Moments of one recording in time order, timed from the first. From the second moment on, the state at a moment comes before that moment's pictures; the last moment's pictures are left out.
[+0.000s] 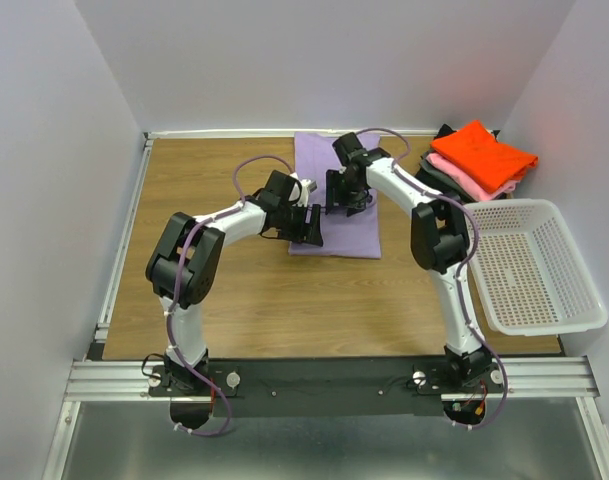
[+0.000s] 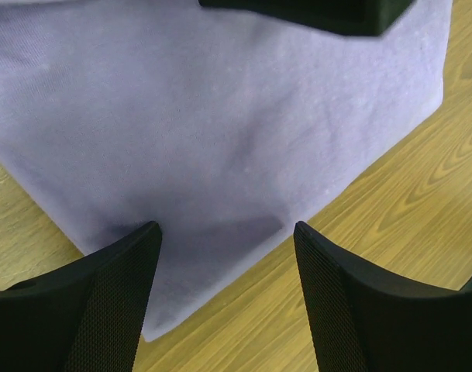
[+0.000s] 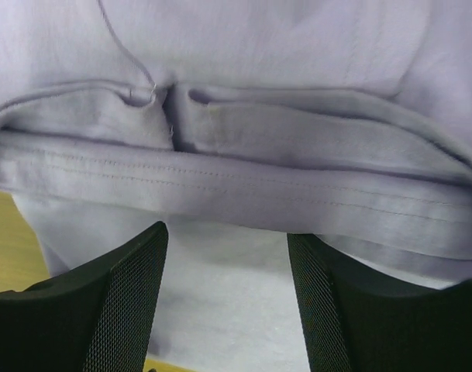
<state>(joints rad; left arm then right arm) -0.48 1.92 1.24 -0.25 0.42 -0.28 0.46 2.36 2.03 -0.85 -0.08 0.47</state>
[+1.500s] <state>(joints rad) -0.49 1.93 1.27 -0.29 0.43 -0.21 0.46 2.35 2.03 -0.85 -0.23 0.41</state>
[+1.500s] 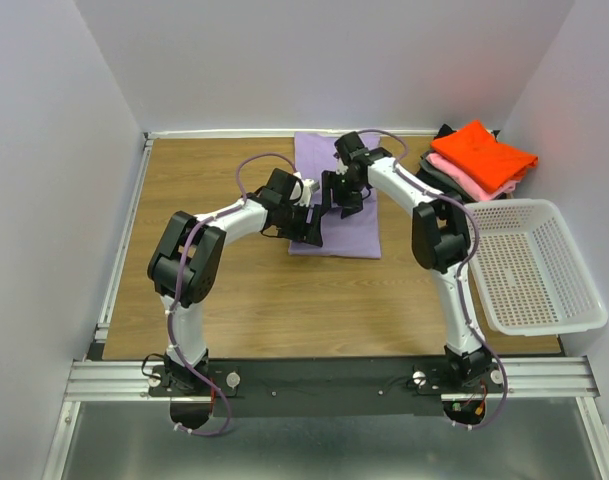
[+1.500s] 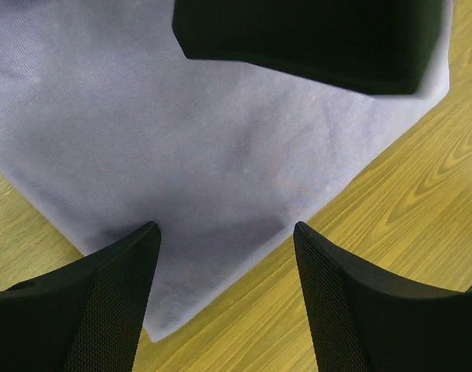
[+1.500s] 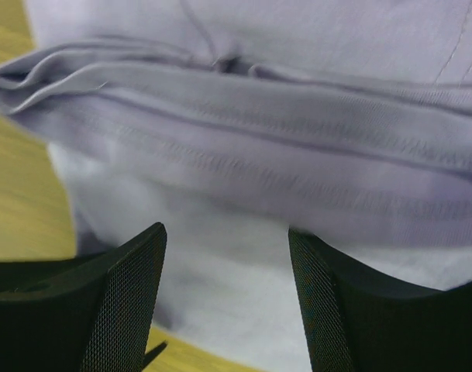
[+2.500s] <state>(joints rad) -0.47 1.93 1.45 -0.37 0.35 -0.20 0.38 2.39 2.24 -0.83 0.04 0.41</state>
